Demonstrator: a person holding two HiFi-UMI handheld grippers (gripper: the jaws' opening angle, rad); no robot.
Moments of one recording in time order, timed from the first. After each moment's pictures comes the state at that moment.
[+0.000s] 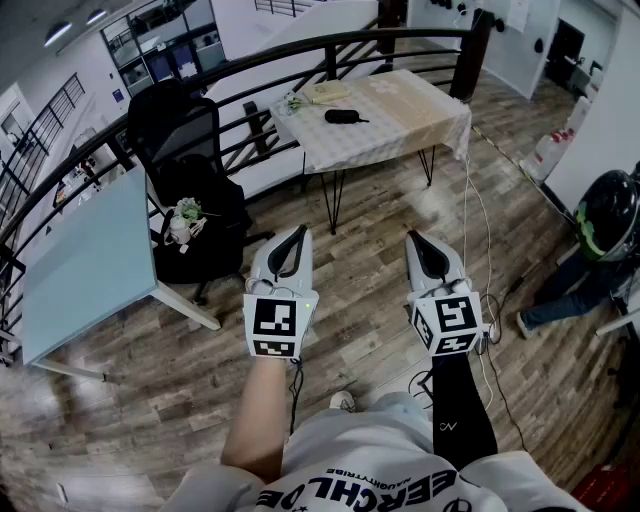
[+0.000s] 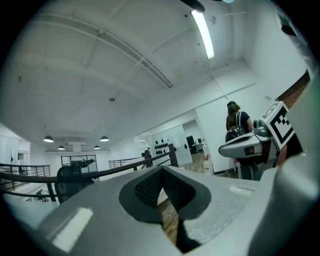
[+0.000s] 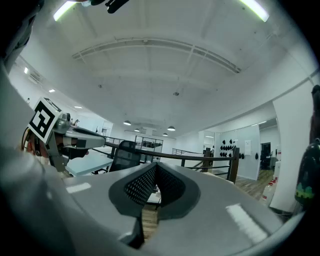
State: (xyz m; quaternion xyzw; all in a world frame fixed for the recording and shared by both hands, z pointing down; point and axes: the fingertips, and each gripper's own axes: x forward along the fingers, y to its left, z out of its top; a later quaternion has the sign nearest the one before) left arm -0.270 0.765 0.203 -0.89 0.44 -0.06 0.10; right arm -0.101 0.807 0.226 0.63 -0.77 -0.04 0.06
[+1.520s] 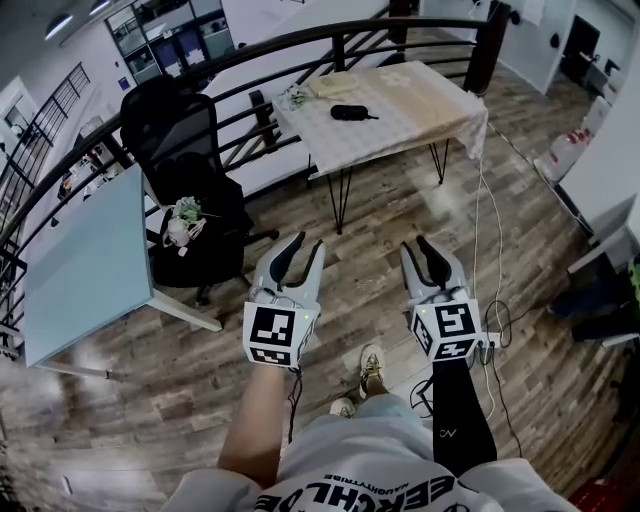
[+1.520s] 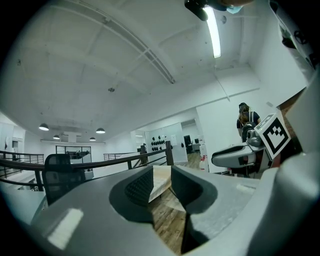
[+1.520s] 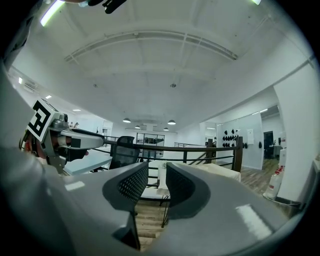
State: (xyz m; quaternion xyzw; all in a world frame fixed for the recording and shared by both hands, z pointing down) left arm -0.237 0.691 0.239 -0.90 0.42 -0.06 0.05; right arm -0.074 0.720 0.271 0.62 -0.78 0.01 0.06
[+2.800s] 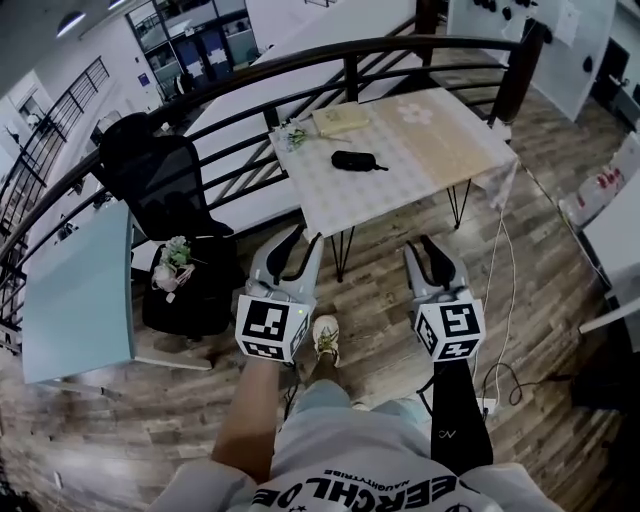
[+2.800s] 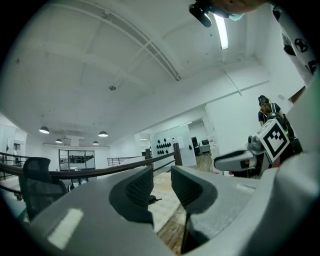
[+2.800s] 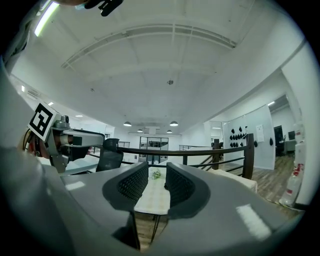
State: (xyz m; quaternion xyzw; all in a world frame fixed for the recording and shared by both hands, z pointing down) left arm -0.125 0.408 0.227 -0.89 0.45 -0.04 0.07; right arm 0.046 0.428 0.273 0.59 -0.80 0.01 0.04
